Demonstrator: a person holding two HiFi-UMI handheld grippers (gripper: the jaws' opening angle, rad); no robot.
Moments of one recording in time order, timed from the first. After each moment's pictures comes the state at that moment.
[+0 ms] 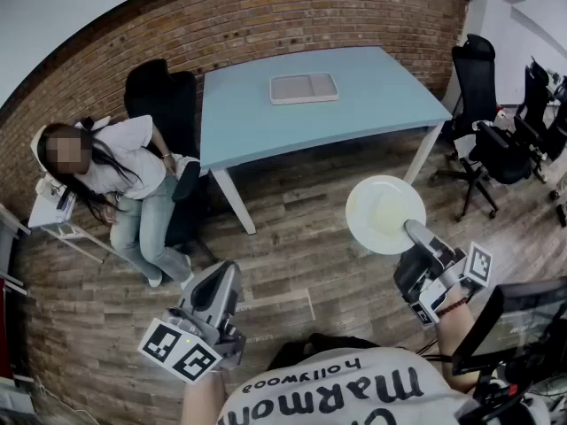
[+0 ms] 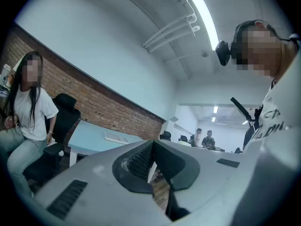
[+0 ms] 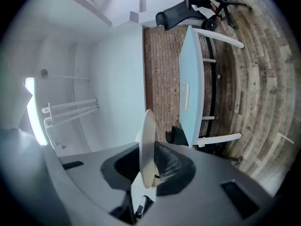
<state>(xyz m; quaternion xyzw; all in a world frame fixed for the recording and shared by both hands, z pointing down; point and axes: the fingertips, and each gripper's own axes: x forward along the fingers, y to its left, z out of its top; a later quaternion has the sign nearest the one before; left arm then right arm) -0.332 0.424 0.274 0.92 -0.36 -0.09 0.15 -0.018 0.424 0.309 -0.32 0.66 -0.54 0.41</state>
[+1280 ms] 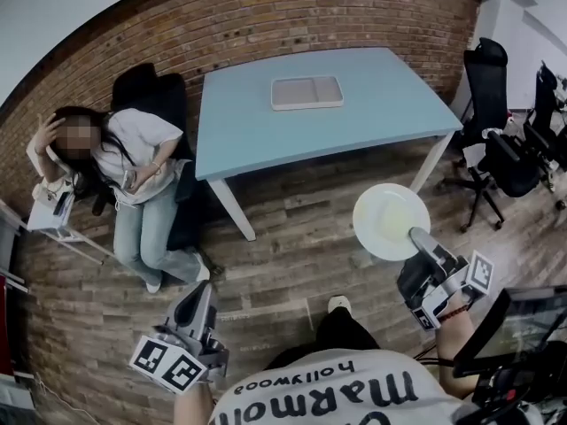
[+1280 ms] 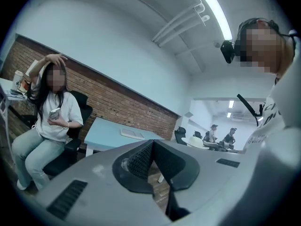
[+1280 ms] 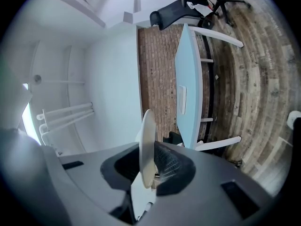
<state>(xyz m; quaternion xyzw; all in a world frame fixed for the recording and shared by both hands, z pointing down) -0.348 0.376 0.316 0.88 -0.43 -0.06 0.17 0.033 0.366 0.337 -0.33 0.65 -0.54 0.41</state>
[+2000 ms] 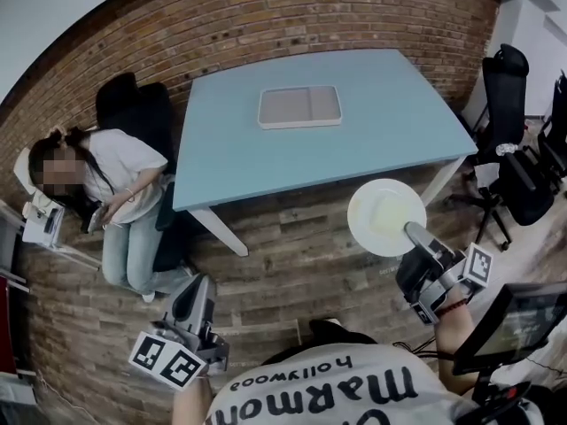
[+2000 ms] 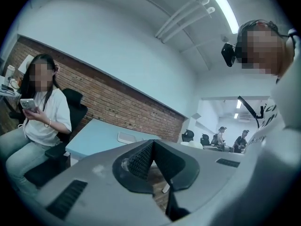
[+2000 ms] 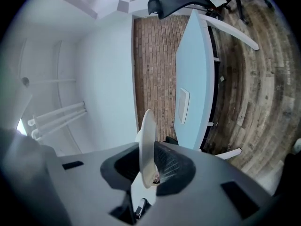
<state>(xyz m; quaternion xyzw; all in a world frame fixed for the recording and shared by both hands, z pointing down) -0.253 0.218 0.308 0.87 -0.46 -0.07 0.17 0.120 0.192 0.346 -0.32 0.67 -0.56 0.37</state>
